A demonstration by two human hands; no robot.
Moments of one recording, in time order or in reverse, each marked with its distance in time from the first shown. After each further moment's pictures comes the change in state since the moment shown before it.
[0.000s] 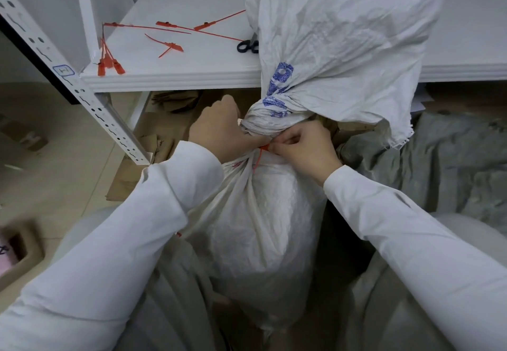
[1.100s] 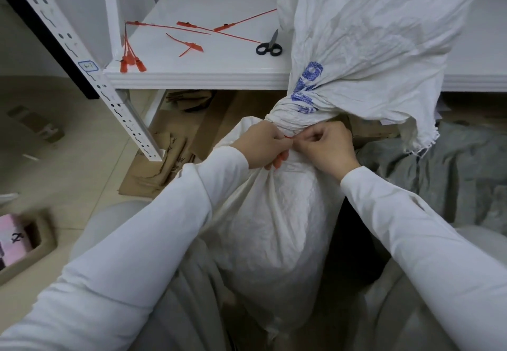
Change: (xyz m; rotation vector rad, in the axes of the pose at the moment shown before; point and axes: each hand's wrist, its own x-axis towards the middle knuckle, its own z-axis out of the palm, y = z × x) left_hand -0.006 0.017 0.009 -0.361 -0.431 0.010; right_hand 0.016 0.009 0.000 -0.102 0.092 0.013
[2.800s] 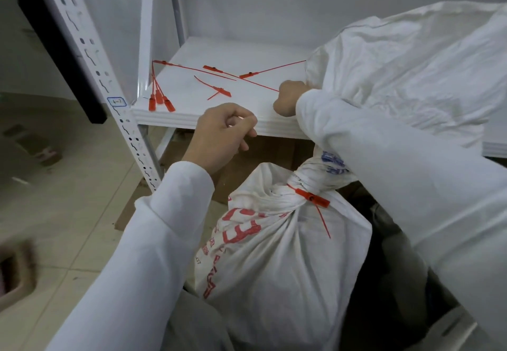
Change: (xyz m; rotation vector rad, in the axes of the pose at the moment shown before) left_hand -0.006 -0.049 -0.119 -0.301 0.581 0.177; right_hand 0.143 -0.169 0.056 -0.840 -0.262 -0.114
